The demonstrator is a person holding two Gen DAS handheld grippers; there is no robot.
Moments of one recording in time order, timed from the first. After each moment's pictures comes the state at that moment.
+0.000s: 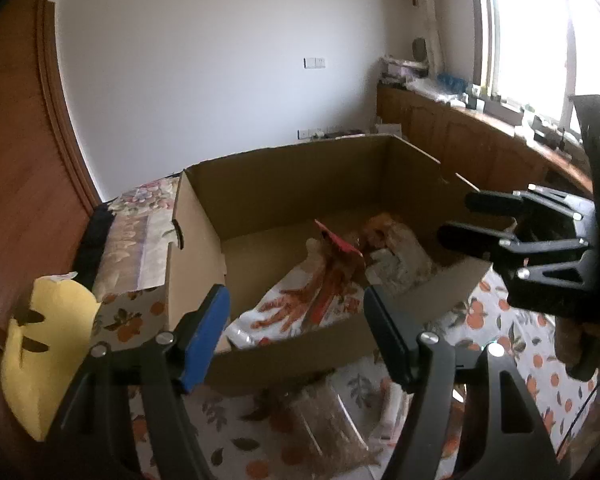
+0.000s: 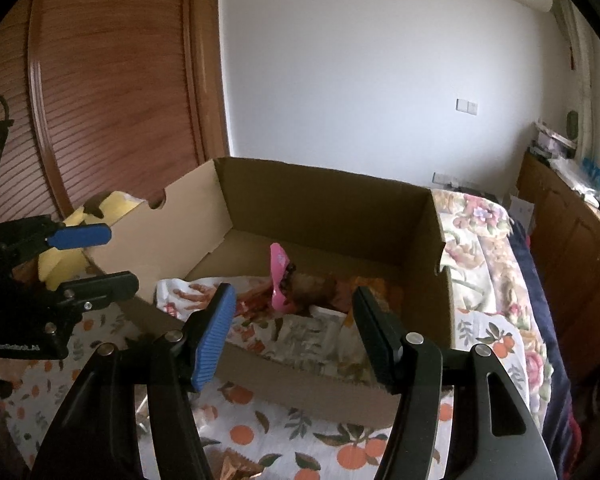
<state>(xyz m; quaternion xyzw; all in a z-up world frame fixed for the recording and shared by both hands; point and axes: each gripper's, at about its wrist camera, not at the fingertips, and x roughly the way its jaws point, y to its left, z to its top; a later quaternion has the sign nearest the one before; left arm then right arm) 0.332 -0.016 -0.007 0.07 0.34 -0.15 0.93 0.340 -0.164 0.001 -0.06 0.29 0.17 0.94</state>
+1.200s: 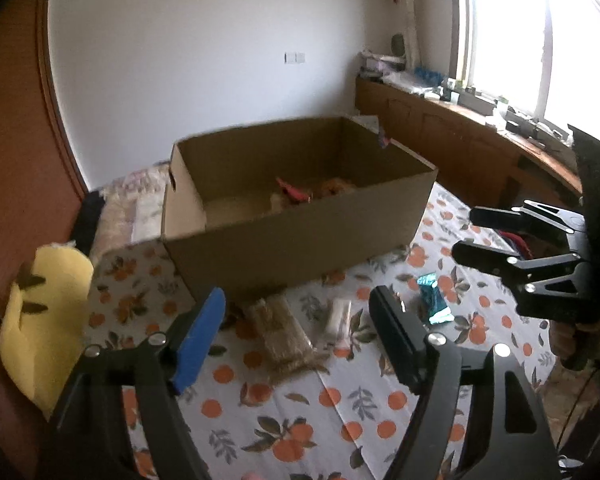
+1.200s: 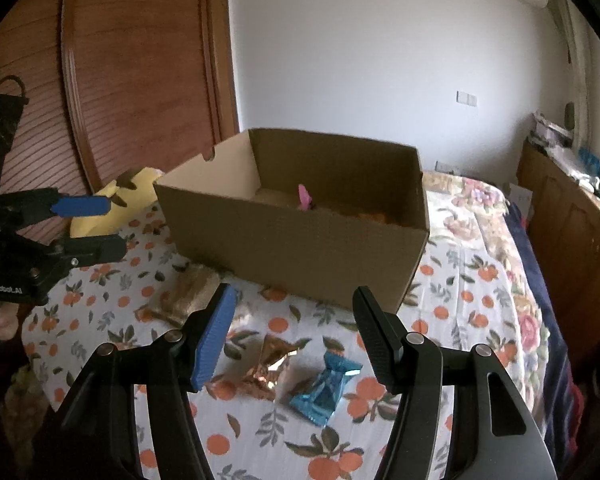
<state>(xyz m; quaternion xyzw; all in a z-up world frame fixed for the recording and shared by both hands) 0.235 -0.007 -0.004 0.06 0.35 -0.18 0.92 0.226 -0.185 -0.010 -0.05 0.31 0.19 0.93</state>
